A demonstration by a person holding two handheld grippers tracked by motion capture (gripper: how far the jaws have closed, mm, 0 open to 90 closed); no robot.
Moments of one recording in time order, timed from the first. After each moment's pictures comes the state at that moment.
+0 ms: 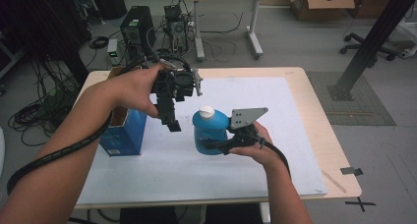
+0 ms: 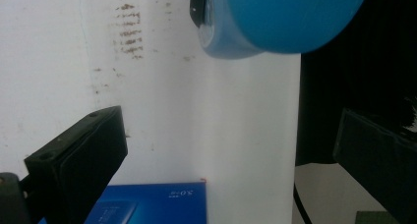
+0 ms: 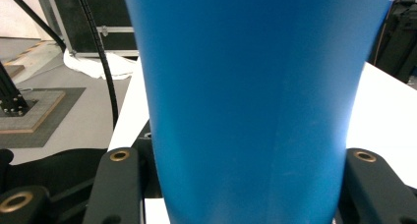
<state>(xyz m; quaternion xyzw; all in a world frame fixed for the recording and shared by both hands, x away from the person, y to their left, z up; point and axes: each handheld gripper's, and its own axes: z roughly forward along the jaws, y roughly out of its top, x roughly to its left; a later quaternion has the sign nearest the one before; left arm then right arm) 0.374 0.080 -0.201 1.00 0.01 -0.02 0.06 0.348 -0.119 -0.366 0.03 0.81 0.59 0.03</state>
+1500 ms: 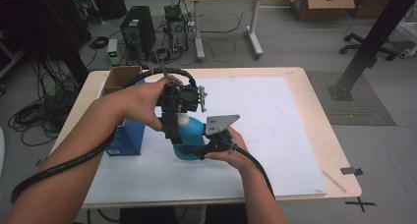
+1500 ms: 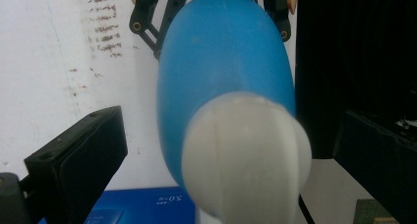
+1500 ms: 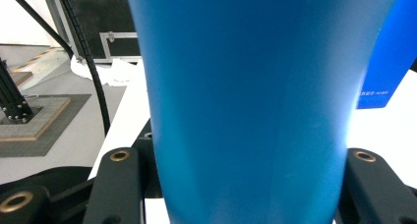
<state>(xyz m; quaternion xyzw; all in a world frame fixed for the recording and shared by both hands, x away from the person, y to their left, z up) 0.356 0.069 -0.224 1.00 0.00 -0.02 0.03 0.352 -0.060 -0.397 0.03 0.80 0.60 0.02</state>
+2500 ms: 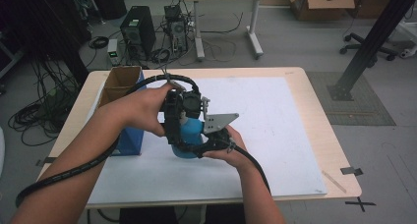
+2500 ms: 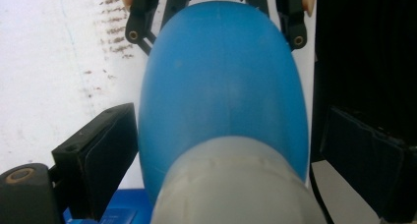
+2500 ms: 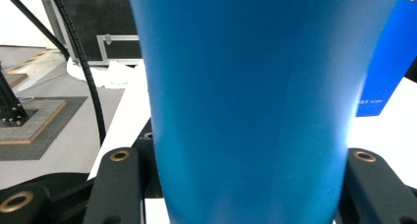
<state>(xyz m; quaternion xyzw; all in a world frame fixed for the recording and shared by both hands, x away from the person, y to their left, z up) 0.346 0.063 -0.233 1.00 -0.02 0.02 0.02 0.352 -0.058 -0.391 0.02 0.80 0.60 0.02</state>
